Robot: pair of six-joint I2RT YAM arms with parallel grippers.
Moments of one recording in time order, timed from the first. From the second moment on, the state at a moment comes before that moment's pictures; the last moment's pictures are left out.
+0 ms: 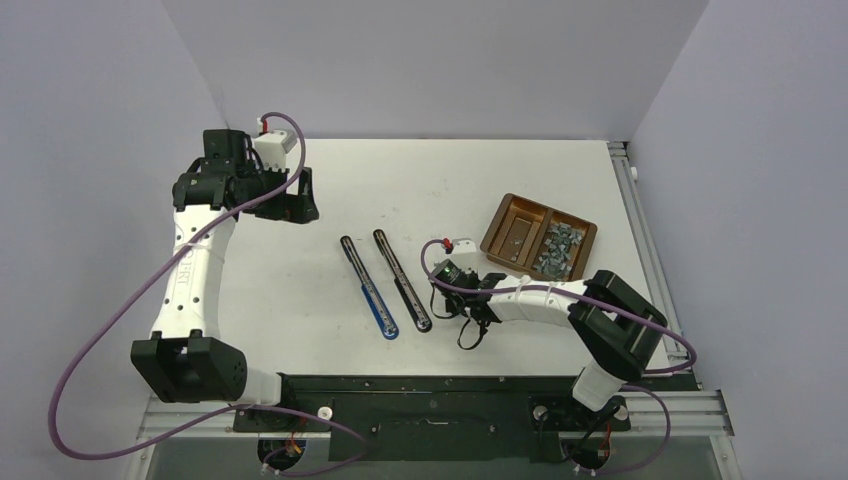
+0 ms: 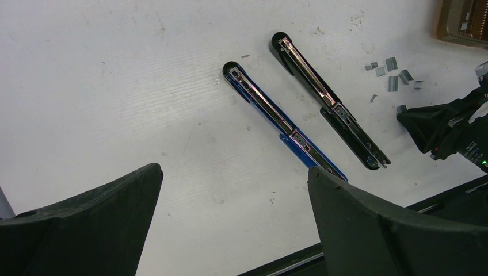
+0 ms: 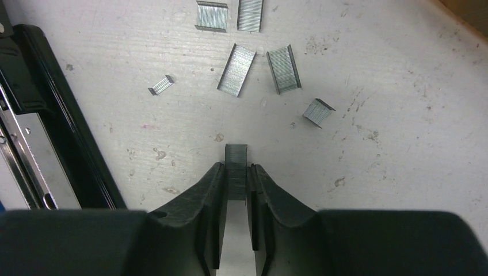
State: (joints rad) left arm 0.03 1.42 1.56 -1.03 0.35 0.13; right arm 0.92 1.65 0.84 -0.25 0.43 0.67
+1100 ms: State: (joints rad) left arm -0.31 0.94 1.12 -0.62 0.62 0.80; right arm 0.58 1.39 1.22 -0.27 -0.56 0.71
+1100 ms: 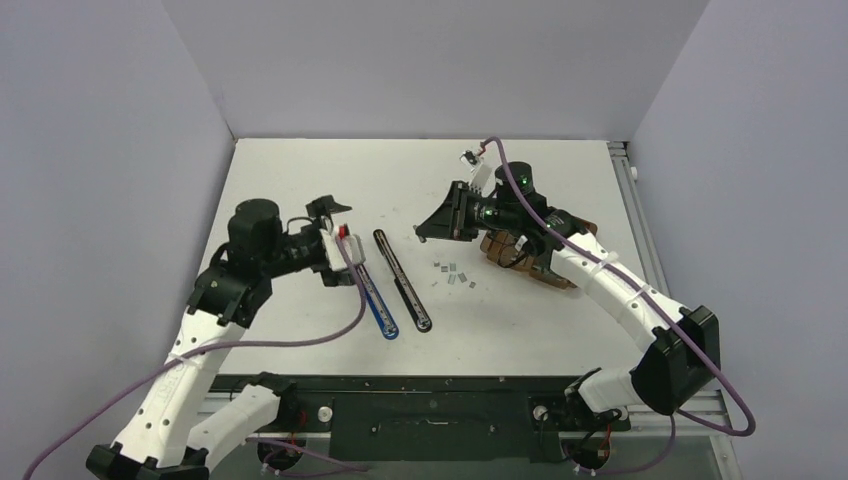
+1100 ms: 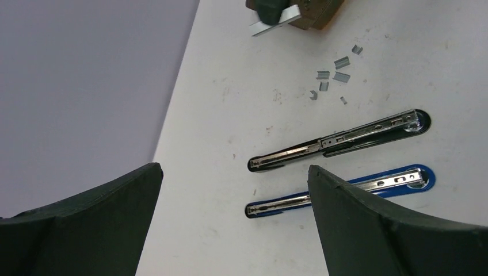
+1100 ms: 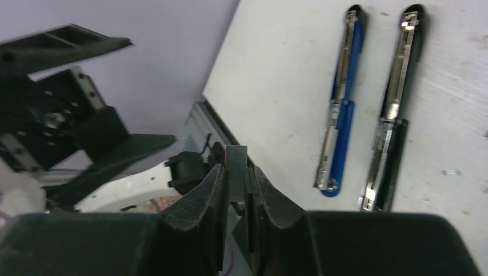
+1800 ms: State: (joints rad) left arm -0.53 0.72 0.68 0.16 0.59 1.48; right arm 0.57 1.47 0.98 0.70 -0.95 1.57
